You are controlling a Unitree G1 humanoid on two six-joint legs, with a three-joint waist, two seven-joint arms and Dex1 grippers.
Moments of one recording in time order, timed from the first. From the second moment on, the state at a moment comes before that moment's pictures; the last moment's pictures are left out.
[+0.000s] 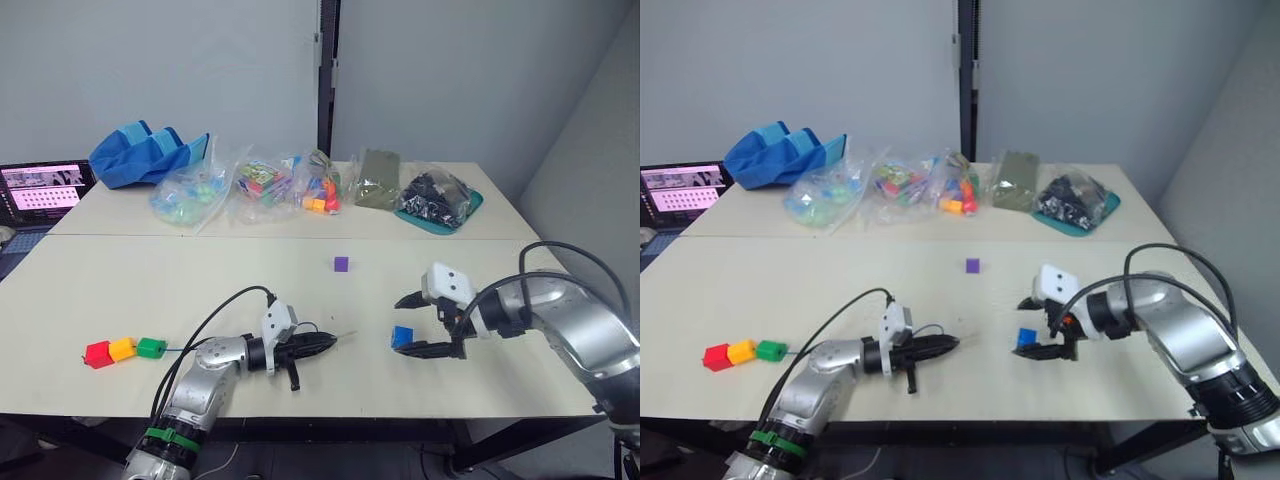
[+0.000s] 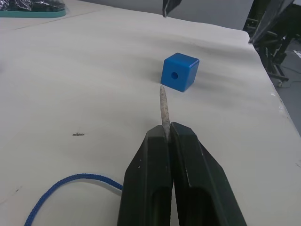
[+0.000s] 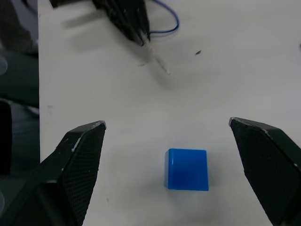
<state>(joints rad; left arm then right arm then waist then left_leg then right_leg) -0.34 0.35 -0.18 0.16 -0.31 0.11 -1.04 -0.60 -0.94 0.30 -0.15 0.31 0.51 1.24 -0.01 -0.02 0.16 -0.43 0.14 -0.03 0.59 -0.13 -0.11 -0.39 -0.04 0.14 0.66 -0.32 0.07</state>
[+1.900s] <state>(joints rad) -0.53 0.24 -0.31 0.35 -0.15 0.02 -1.10 -0.58 -0.76 0.38 -0.05 0.04 0.44 1.25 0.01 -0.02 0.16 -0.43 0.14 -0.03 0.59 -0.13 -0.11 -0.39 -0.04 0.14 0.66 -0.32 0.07</state>
